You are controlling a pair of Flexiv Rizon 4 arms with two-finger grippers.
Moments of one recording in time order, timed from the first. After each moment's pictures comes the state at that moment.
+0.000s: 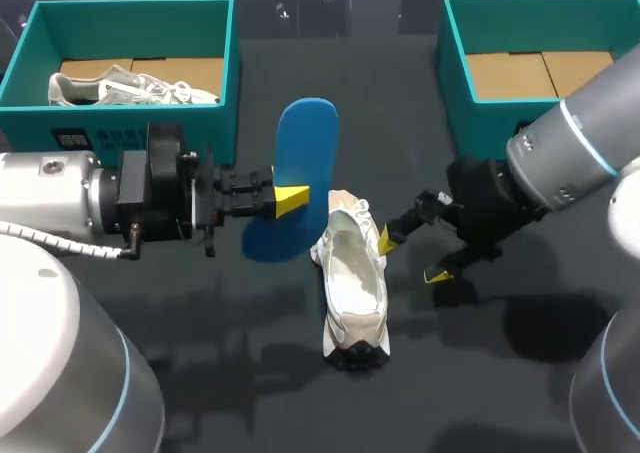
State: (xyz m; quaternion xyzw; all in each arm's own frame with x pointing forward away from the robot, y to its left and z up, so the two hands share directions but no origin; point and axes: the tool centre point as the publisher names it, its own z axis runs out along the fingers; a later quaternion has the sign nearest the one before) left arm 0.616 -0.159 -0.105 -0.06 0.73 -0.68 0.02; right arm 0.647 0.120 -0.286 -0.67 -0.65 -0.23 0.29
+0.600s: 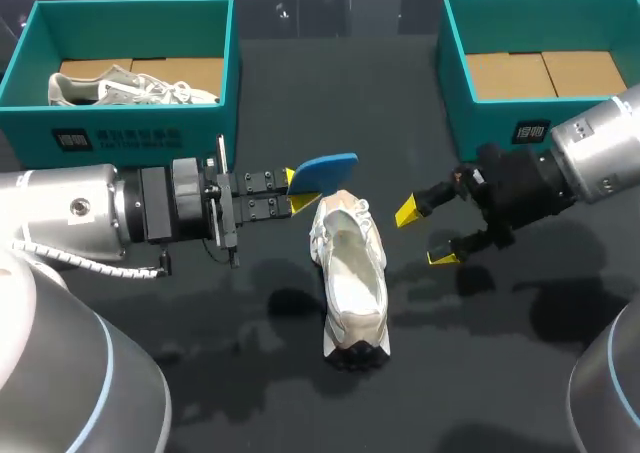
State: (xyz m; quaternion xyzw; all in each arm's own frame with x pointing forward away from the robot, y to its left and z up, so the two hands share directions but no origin) left arm 0.638 -0.171 -0.127 0.13 0.71 -0.65 0.24; right arm 0.661 0.109 -0.249 -0.62 -0.61 -0.30 0.39
